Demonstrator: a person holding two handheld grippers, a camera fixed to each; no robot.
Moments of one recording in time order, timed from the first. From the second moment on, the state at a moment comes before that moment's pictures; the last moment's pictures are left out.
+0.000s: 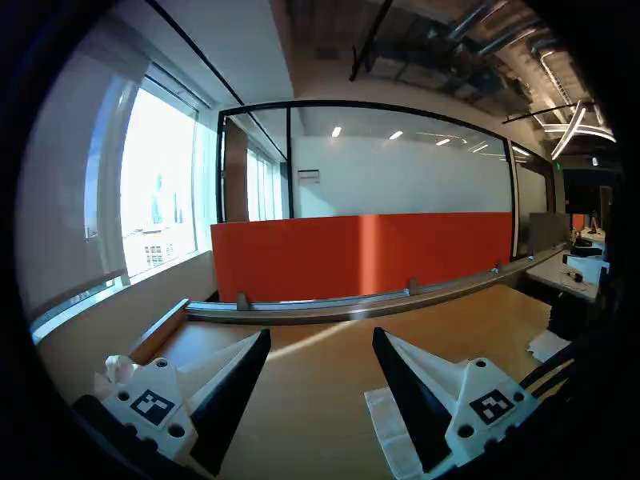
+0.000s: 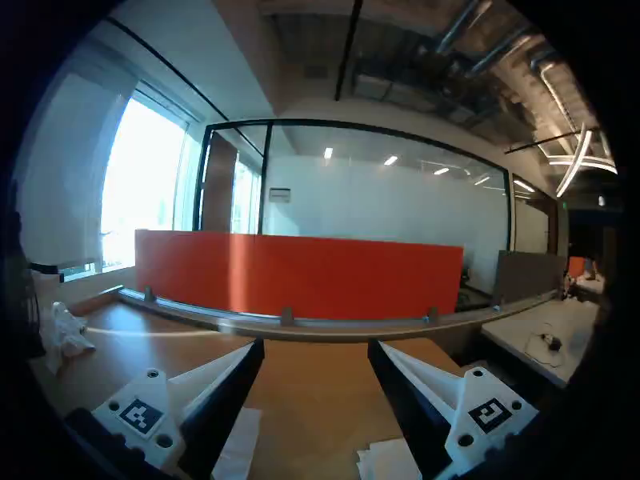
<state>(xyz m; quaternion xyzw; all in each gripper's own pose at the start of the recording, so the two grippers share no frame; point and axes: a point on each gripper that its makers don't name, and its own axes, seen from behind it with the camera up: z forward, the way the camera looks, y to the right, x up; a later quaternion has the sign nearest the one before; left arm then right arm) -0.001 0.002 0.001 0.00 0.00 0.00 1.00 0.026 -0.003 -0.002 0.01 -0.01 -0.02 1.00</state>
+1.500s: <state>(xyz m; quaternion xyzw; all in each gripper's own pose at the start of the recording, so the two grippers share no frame) -0.184 0.112 -0.013 -0.19 -0.21 0.10 0.95 -0.138 -0.095 -0.047 0.24 -0.22 -0.14 0.94</state>
